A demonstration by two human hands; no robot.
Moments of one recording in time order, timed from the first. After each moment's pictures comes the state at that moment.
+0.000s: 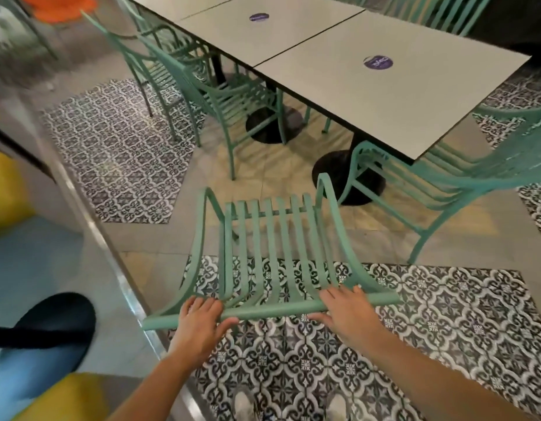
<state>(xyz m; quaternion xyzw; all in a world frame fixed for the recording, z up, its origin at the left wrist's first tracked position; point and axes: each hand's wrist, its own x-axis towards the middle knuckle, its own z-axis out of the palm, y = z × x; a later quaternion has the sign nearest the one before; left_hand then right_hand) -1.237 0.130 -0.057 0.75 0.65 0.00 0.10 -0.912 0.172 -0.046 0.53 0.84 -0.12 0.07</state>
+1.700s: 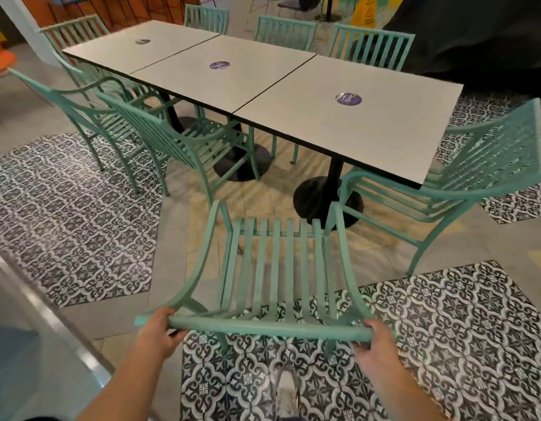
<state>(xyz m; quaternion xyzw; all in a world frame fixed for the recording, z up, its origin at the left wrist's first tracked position) -1.432 0.353 -0.045 -0.01 0.69 0.39 0.61 -1.068 0.244 -0.047 -0.48 0.34 0.51 0.62</state>
